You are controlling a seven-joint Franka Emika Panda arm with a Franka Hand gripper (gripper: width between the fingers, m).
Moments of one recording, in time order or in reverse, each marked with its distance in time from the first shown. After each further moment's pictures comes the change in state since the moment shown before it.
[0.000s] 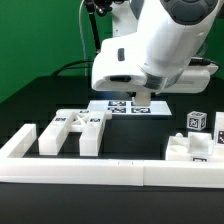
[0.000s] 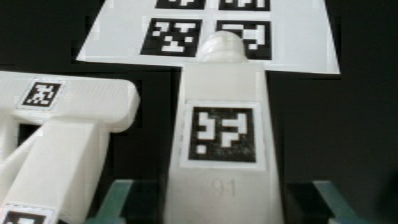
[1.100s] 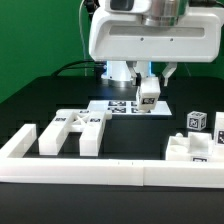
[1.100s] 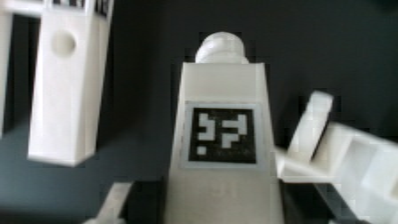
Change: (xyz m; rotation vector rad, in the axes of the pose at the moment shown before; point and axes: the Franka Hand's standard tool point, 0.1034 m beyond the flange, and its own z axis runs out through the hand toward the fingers) arm 0.016 0.008 -0.092 -0.025 0.810 -0.022
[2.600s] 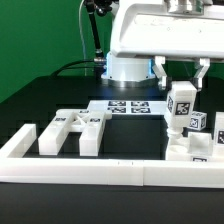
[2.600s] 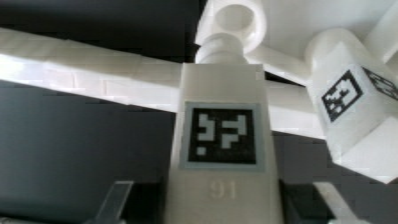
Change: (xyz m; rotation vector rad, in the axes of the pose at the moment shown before) arm 0.069 -0.029 -0.017 -0.034 0.491 -0.040
